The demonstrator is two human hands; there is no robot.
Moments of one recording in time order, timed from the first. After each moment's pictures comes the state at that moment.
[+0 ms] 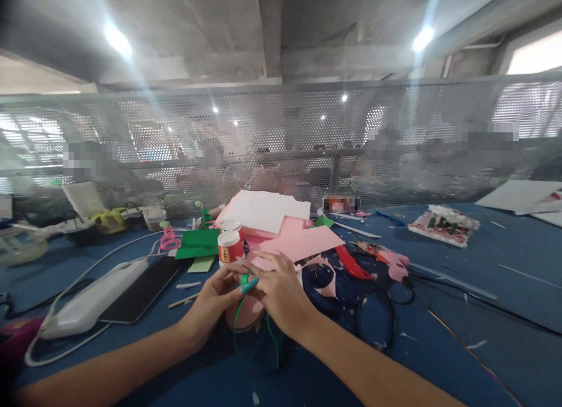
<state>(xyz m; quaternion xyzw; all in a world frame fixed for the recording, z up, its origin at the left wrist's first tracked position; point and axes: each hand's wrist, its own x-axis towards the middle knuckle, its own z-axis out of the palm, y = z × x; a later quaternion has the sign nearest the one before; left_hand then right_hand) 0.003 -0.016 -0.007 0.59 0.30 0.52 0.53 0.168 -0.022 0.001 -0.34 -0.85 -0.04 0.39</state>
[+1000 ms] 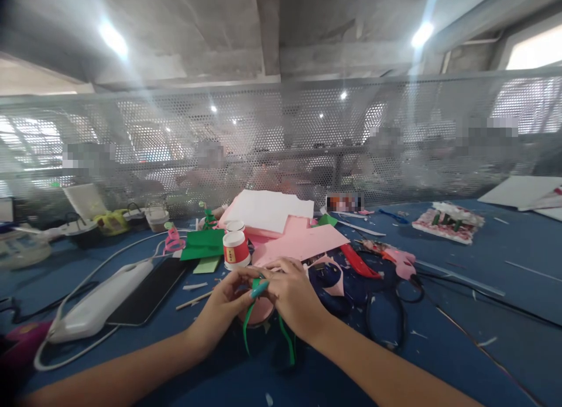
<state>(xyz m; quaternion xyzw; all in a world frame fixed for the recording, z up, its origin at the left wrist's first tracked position) 0.001 -0.019 -0.008 0.64 0.30 0.49 0.52 0.166 -0.023 -0.004 -0.33 -0.84 -0.04 0.43</state>
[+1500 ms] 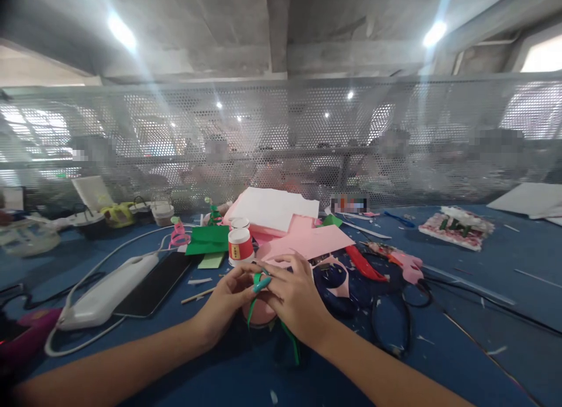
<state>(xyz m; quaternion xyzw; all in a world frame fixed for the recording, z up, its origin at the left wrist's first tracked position) -0.002 -0.014 -0.012 0.54 0.27 0.49 0.62 0.161 -0.029 -0.008 -0.34 -0.83 -0.09 0.43</state>
